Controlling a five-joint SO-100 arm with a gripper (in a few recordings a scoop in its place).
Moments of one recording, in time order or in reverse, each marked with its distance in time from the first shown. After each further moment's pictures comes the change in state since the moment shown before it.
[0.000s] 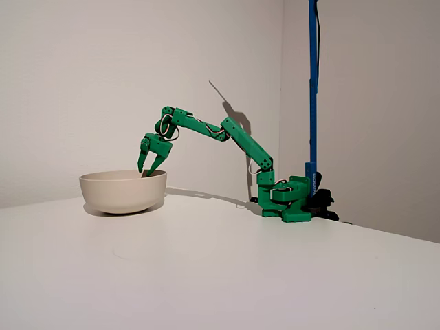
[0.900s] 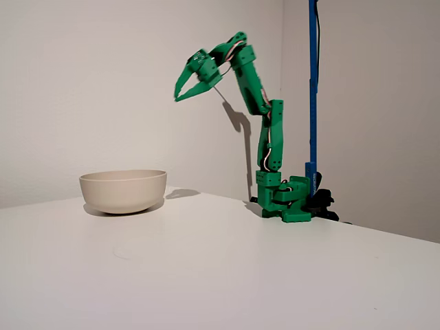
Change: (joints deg) arm -34.7 50.4 6.3 21.9 6.8
